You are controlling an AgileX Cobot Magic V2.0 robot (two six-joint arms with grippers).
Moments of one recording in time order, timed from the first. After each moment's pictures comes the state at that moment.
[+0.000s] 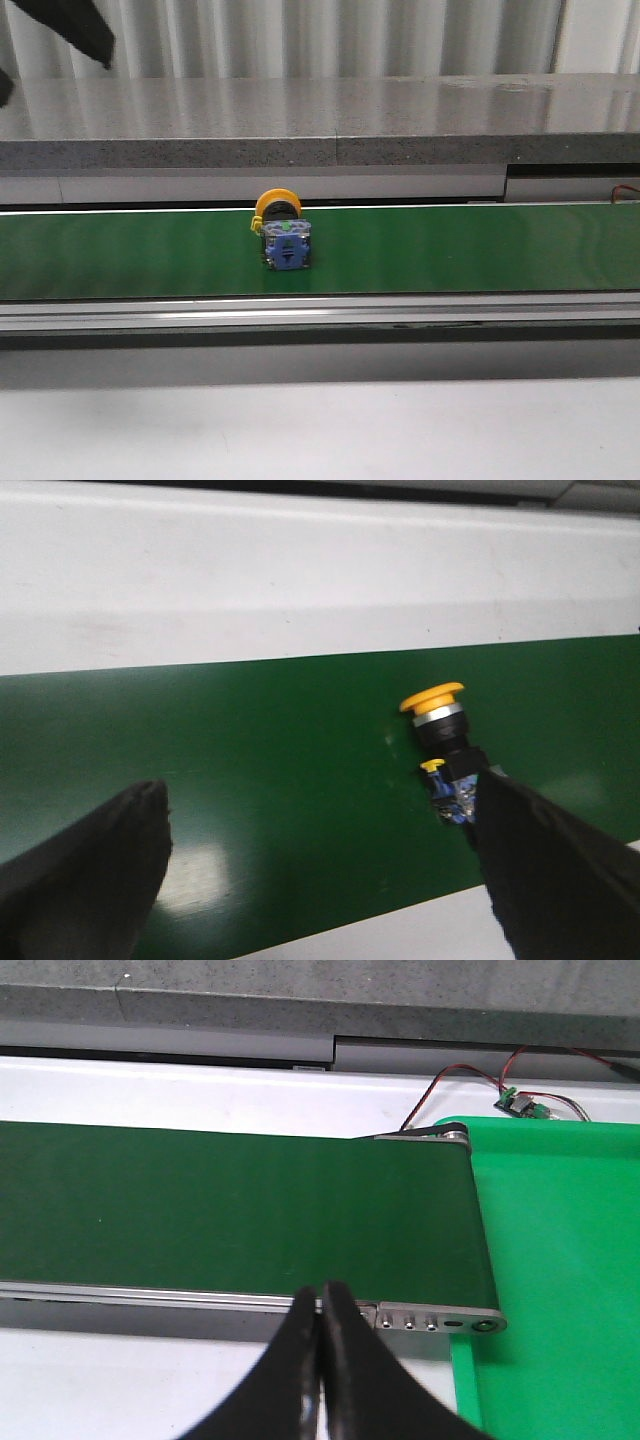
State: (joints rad) left arm -0.35 1.29 -0.98 -0.32 0.57 0.00; right arm -0.14 0.39 -0.55 0.19 0.66 -0.20
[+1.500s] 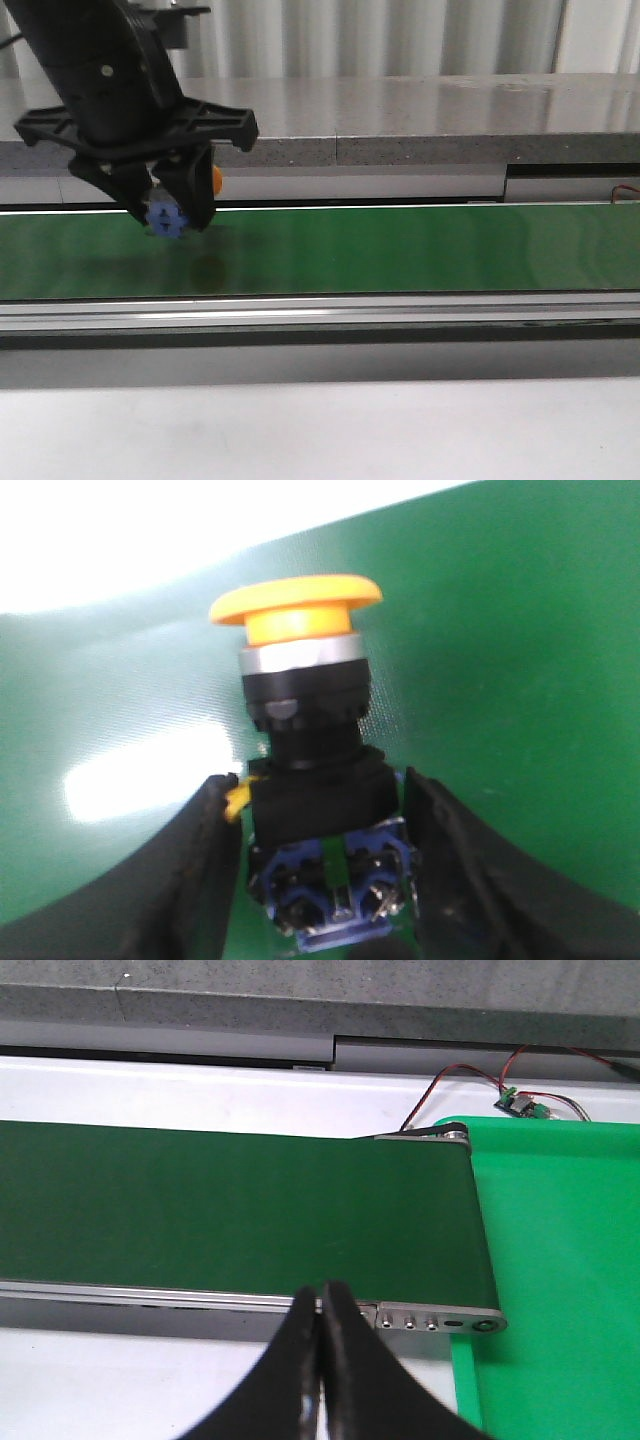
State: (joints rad) left arm -0.59 1.69 -1.22 0.16 0.72 -0.37; right arm -0.14 0.39 -0.55 0.20 0.66 -0.20
